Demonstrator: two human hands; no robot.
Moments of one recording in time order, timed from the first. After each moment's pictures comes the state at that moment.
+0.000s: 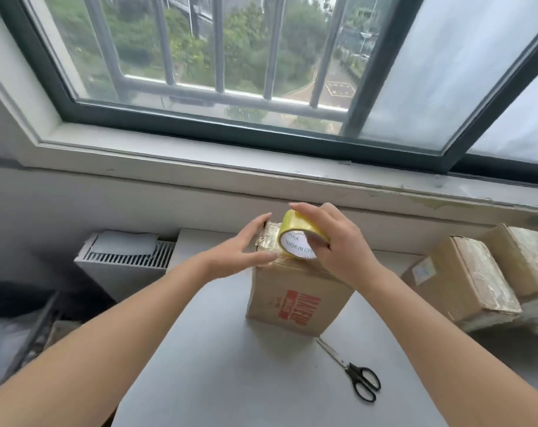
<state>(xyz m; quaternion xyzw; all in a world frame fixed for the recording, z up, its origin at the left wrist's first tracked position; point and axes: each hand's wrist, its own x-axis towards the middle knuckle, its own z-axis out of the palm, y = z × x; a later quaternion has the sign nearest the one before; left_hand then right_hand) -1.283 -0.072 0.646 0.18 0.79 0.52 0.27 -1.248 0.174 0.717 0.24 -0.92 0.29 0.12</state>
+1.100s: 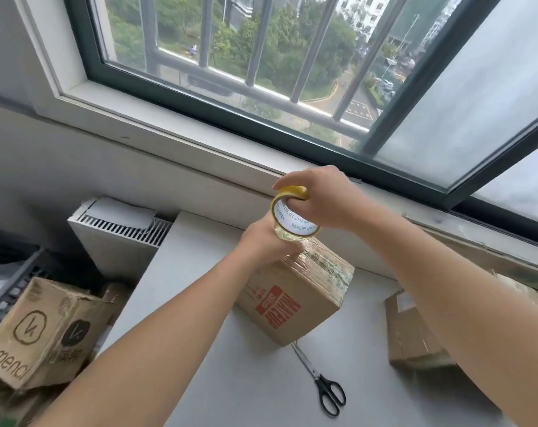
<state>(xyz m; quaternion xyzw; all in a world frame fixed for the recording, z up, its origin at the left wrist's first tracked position) -1.278 -0.001 0.683 -0.04 0.85 0.52 0.13 -1.305 0.113 0.817 0.28 -0.96 0.07 -0.02</state>
